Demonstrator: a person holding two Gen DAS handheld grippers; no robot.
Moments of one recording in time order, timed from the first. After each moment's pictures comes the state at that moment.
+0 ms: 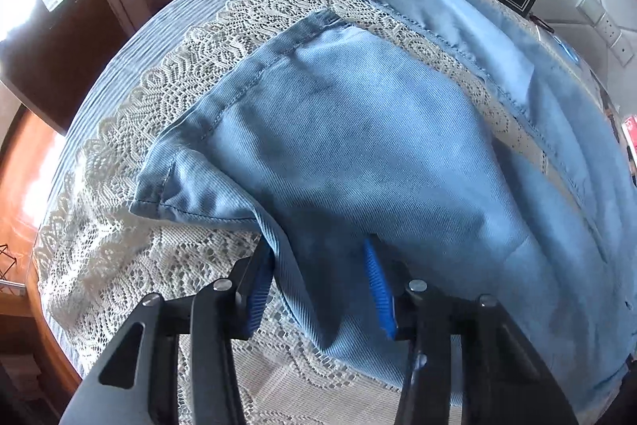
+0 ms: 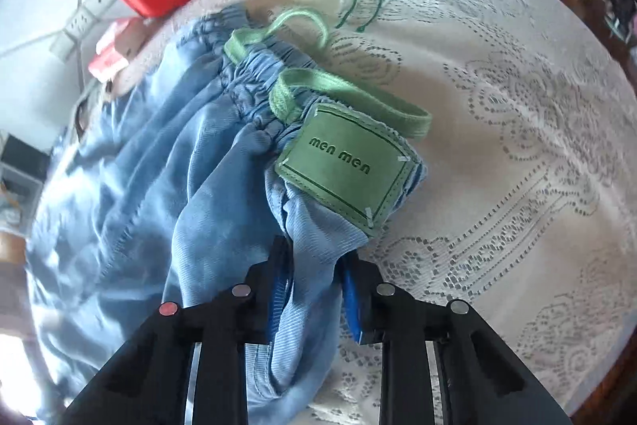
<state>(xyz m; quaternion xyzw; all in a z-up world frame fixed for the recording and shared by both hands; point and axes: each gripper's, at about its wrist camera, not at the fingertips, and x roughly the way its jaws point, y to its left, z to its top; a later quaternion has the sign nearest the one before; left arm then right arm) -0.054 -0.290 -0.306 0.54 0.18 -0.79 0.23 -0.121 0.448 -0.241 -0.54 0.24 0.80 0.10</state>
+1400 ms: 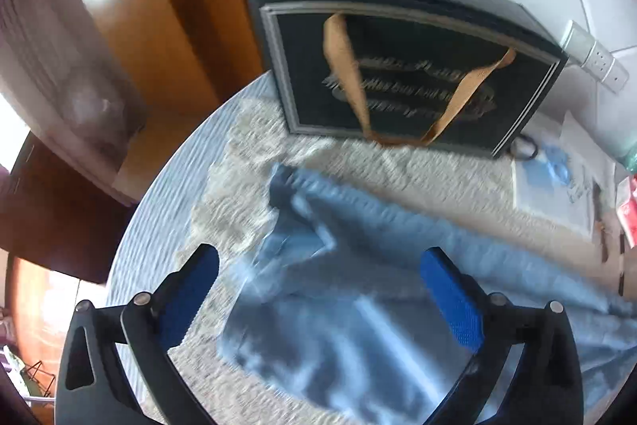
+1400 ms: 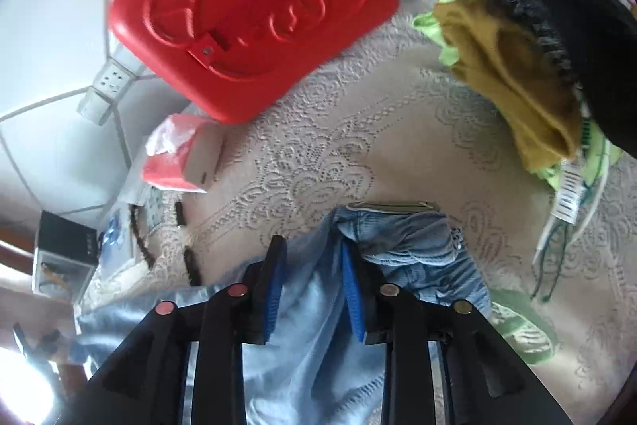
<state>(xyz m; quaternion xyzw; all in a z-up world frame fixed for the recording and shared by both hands) -0.318 -0.340 -0.161 0.52 0.06 -0.83 0.17 -0.331 0.424 -0.157 -0.50 0.25 0.82 0.03</state>
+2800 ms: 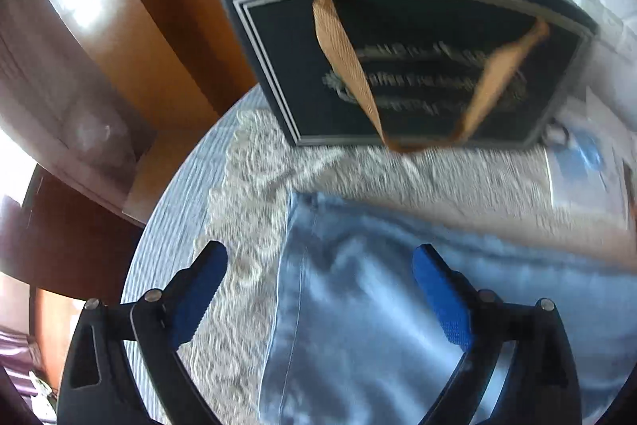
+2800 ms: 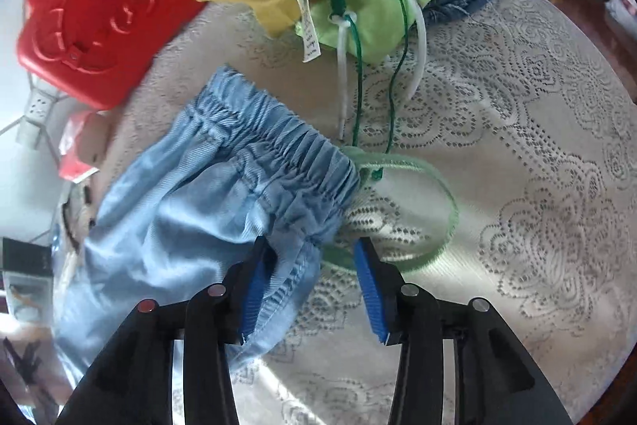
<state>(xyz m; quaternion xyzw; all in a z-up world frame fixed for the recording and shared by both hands) -0.347 -0.340 -0.193 0.52 0.00 -0.84 0.17 -0.218 0.504 -0.215 -0.53 0.30 0.78 0.15</state>
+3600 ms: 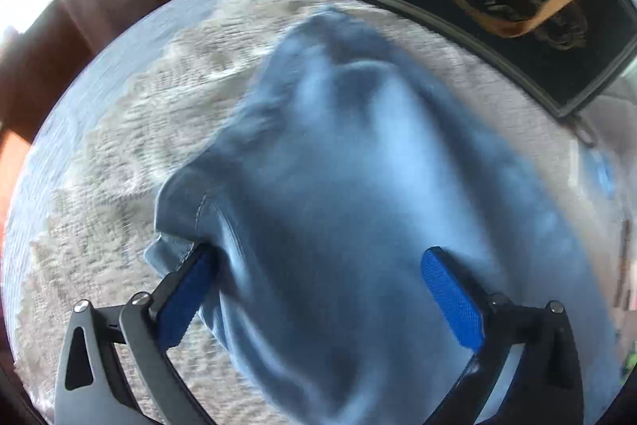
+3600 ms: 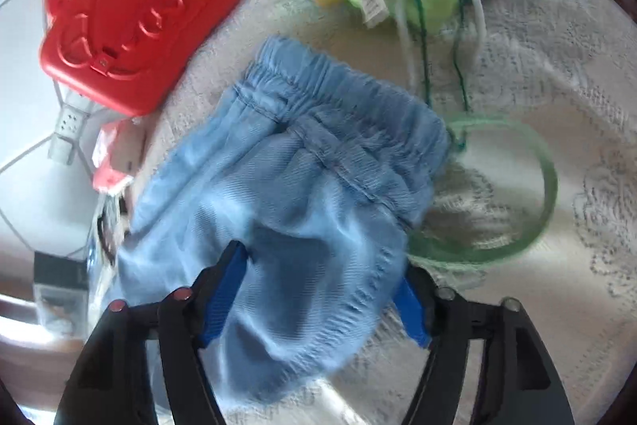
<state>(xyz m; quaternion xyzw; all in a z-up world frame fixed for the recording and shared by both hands) -0.287 -0.329 -0.283 0.53 0.21 -0.79 0.23 -0.232 0.470 -0.235 -0.48 0.34 0.80 0.12</state>
